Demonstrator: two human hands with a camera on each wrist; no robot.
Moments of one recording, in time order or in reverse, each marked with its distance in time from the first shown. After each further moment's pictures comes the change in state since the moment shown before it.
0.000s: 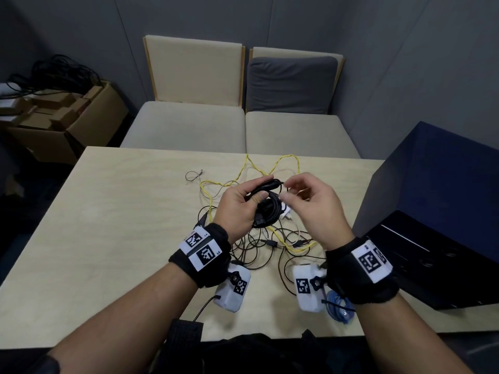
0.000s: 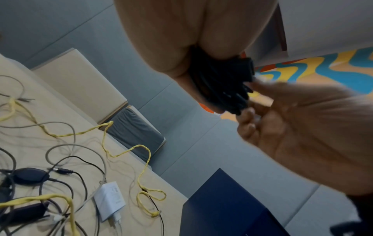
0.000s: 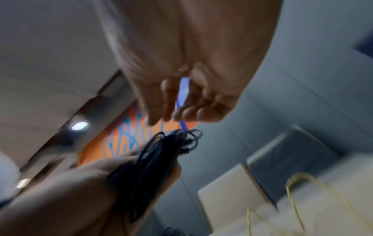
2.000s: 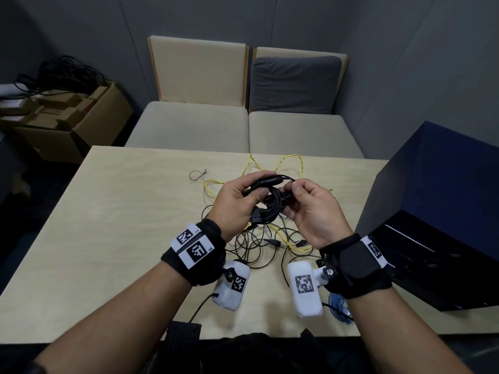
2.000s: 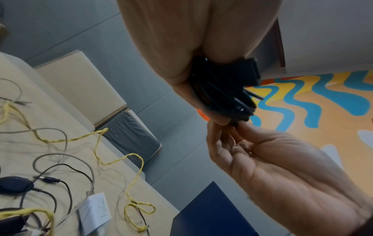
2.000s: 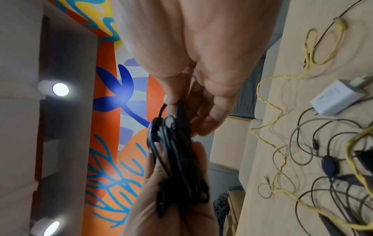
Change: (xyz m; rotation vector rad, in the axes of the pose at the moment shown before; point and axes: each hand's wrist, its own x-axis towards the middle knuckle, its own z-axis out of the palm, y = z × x) left_hand -0.007 0.021 -0.012 -0.033 -0.073 0.033; right_hand 0.003 0.005 0.017 0.839 -0.080 0.310
